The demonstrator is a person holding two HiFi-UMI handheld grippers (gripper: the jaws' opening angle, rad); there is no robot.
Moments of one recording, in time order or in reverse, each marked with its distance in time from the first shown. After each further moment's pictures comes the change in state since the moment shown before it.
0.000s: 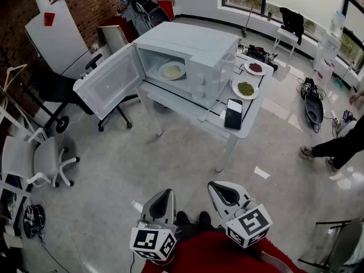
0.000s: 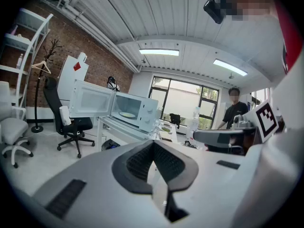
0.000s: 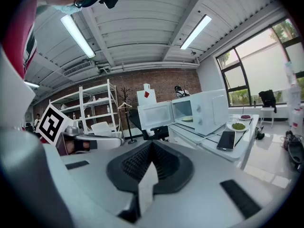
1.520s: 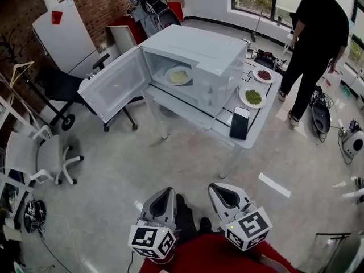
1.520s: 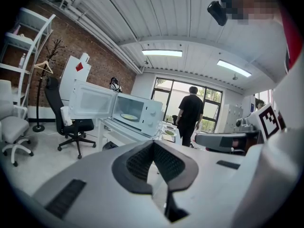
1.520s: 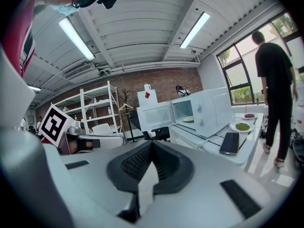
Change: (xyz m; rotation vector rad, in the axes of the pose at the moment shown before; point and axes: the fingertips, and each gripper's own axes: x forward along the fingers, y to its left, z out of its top) left arm 0.029 0.009 0.015 -0.015 -0.020 0.024; right arm 0.019 -0.019 0.012 0.011 -0.011 0.031
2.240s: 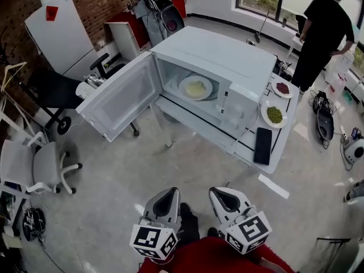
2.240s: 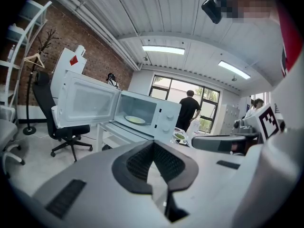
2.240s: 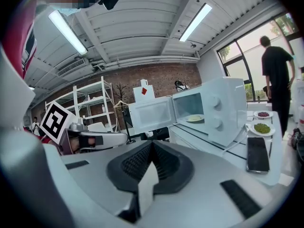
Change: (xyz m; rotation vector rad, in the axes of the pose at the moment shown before) left arm 0.074 0.103 0.043 -0.001 0.030 -0.070; right arm 0.131 -0.007 0.026 0.010 0.050 -0.027
